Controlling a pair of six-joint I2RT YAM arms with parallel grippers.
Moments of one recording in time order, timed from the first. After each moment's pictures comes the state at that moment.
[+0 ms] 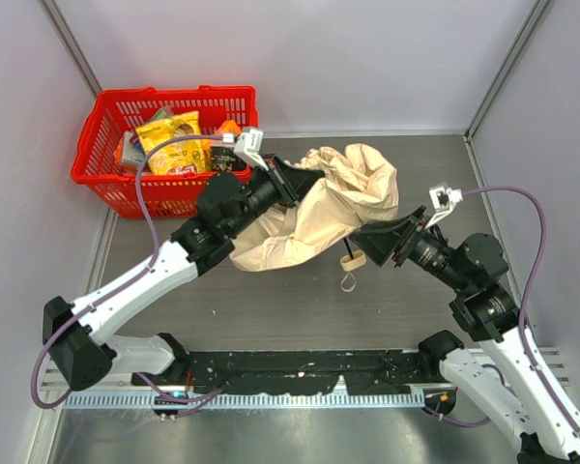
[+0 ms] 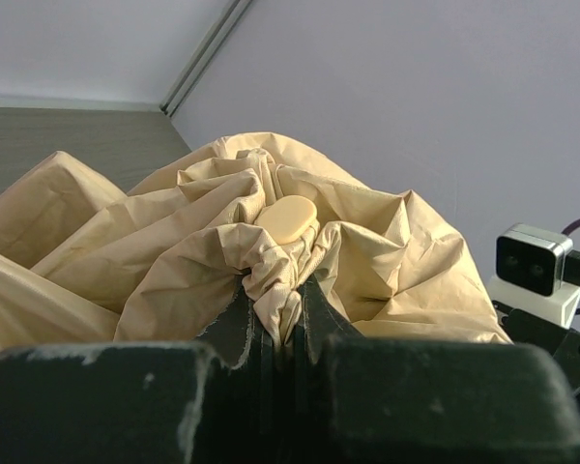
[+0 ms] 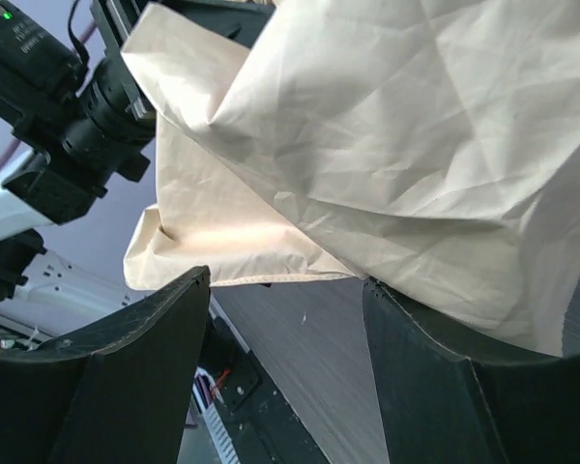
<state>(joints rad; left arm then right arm) -0.80 1.25 1.14 0.25 0.01 -0.72 0.44 0.56 0.75 -0.11 -0.45 0.66</state>
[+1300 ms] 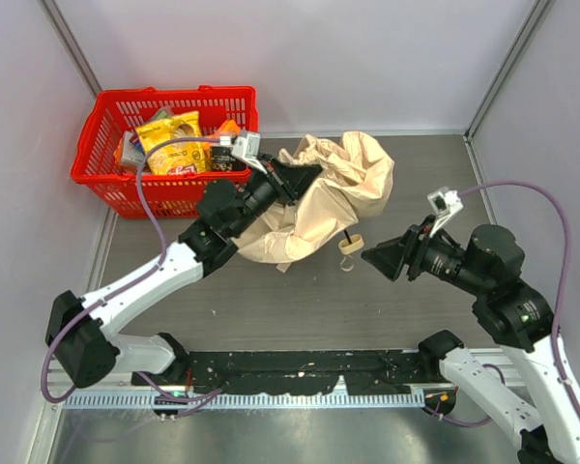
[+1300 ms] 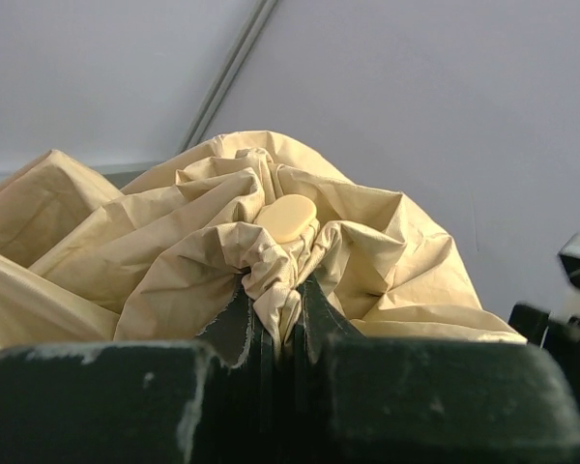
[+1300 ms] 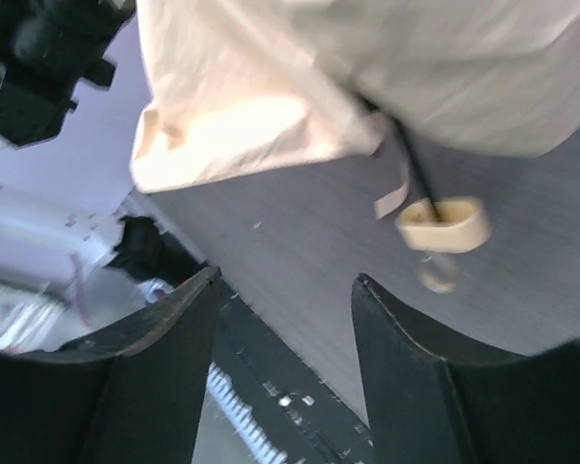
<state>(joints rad) -0.78 1.28 1.06 0.47 0.01 -0.61 0.44 0.58 0.97 -0.60 -0.50 0.50</state>
